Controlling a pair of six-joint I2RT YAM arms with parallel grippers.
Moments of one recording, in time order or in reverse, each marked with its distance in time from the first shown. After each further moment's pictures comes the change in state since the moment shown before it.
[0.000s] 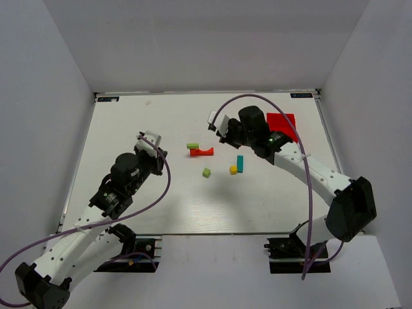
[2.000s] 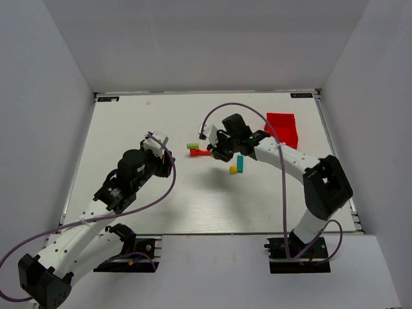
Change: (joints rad) left arm 0.000 0.077 0.015 -0.053 0.056 0.017; right arm 0.024 0.266 0.008 -0.081 -0.078 0.145
